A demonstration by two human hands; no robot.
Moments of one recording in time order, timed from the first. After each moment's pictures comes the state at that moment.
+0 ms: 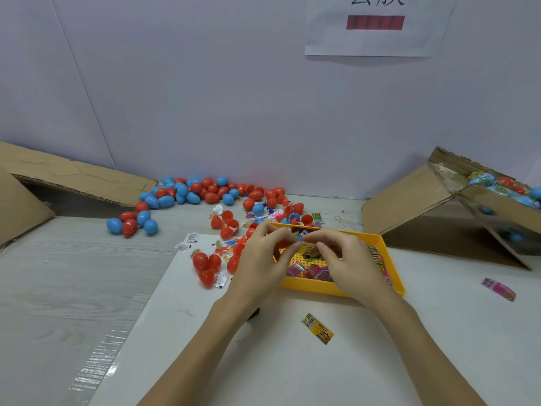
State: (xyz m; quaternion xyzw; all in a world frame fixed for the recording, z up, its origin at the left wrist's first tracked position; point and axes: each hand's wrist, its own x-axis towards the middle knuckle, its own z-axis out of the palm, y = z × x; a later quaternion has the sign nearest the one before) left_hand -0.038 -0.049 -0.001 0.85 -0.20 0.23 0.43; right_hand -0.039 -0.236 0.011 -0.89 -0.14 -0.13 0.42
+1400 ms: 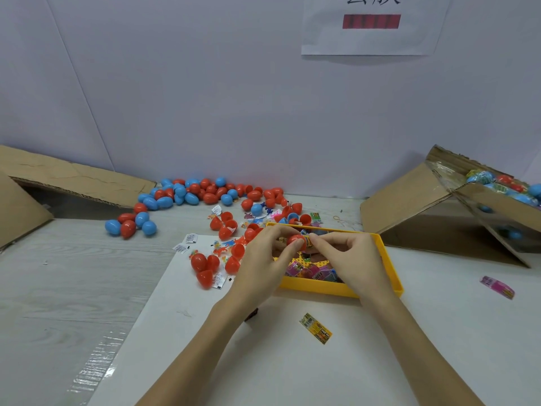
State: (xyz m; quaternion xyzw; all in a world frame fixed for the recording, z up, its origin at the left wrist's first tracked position) left_hand -0.041 -0.055 0.003 0.82 -0.17 0.15 0.52; right_hand -0.041 -0.233 0.010 -0.80 -0.05 -0.11 0.59
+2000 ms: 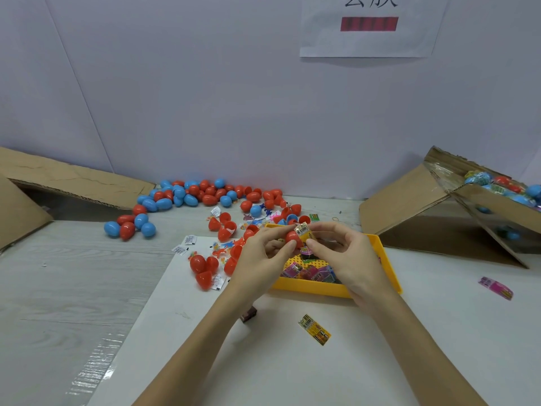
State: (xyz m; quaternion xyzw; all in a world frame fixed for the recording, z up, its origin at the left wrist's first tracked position) left_hand -0.037 -0.054 0.006 0.76 -0.13 0.08 0.63; right_hand -0.042 -0.231 0.015 -0.76 -0.07 -0.10 0.64
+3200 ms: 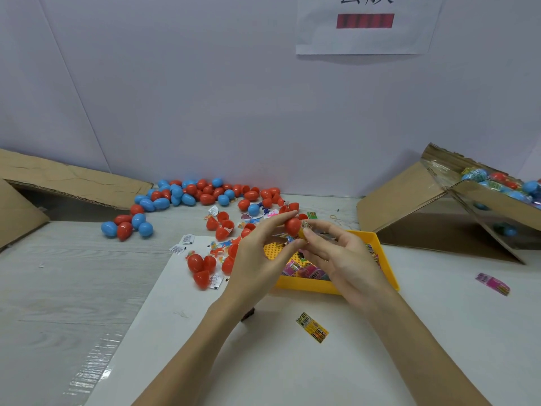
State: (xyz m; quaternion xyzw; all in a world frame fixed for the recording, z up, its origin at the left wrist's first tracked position) left_hand -0.040 -0.054 0.004 0.76 -0.24 0.22 0.56; right_hand -0.049 -0.221 0.026 -0.58 -0.02 0.03 0.81
